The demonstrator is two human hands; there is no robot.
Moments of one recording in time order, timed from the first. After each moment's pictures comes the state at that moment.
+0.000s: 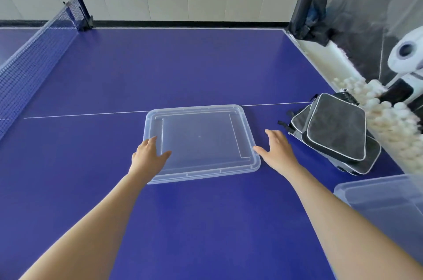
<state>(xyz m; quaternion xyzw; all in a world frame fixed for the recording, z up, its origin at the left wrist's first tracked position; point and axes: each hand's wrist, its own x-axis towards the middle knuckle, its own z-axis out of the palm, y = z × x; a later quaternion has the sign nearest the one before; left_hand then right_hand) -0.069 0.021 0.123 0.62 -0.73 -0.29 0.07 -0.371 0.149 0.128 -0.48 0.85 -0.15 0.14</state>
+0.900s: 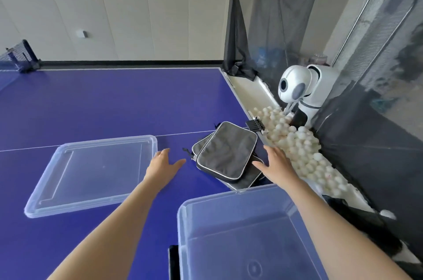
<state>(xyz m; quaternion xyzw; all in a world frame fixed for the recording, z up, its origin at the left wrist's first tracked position) -0.394 0.190 0.205 0.56 -0.74 -0.35 0.11 -0.657 0.337 0.221 -0.47 0.87 -0.11 0.08</state>
